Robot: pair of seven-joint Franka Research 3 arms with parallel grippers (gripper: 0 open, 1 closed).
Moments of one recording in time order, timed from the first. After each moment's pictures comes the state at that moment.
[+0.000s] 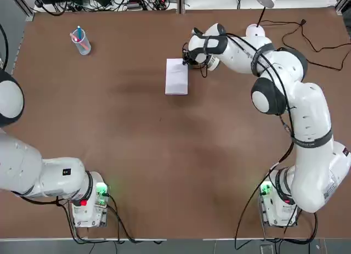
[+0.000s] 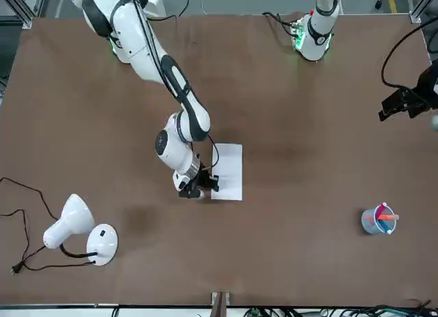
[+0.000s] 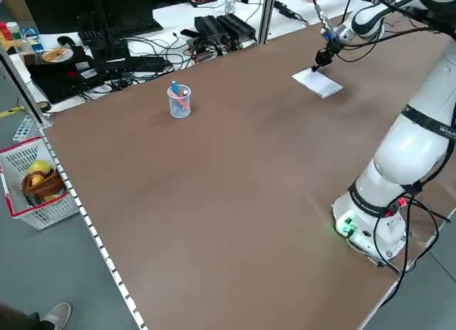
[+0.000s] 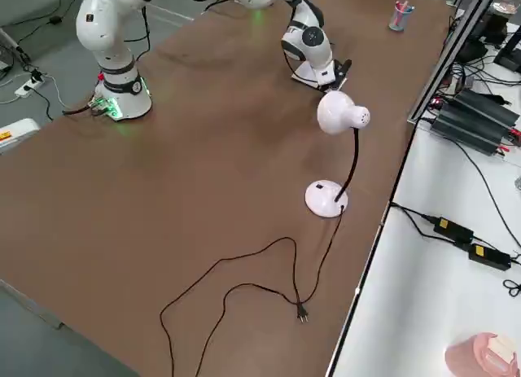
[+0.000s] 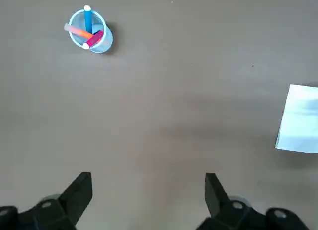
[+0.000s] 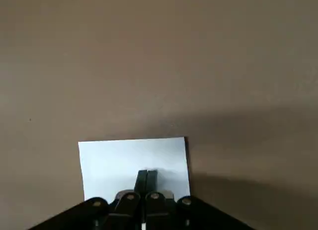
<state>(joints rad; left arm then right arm) 0.08 0.04 -0.07 -1.53 -0.04 1.56 -0.08 0.64 0.89 0.01 -1.51 0.96 2.75 0.00</state>
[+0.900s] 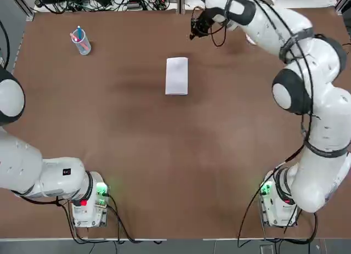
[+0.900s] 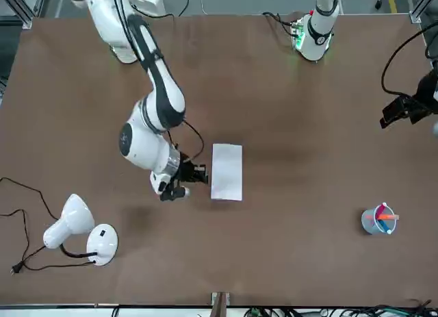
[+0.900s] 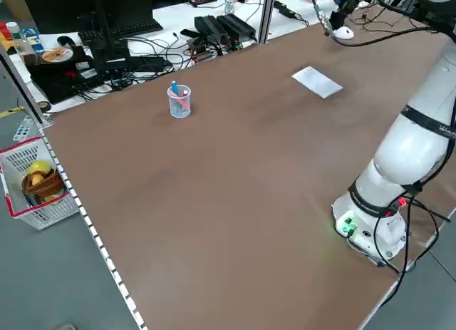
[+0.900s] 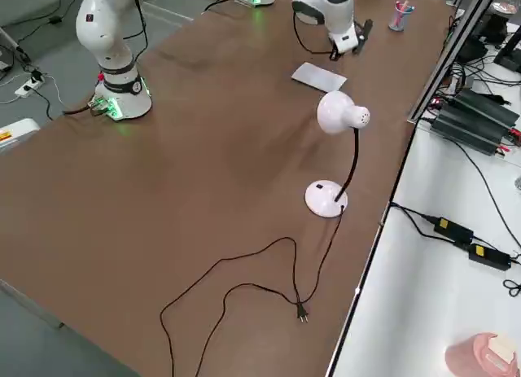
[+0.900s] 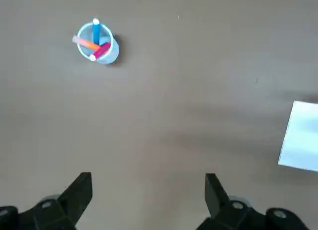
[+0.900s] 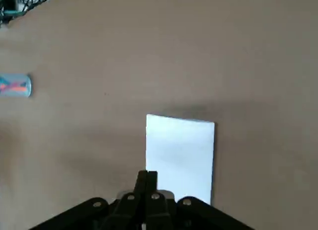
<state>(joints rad) 0.08 0.05 -0.08 -1.53 -0.02 1.62 -0.12 0.64 0.53 -0.16 -1.58 0.78 2.31 0.01</state>
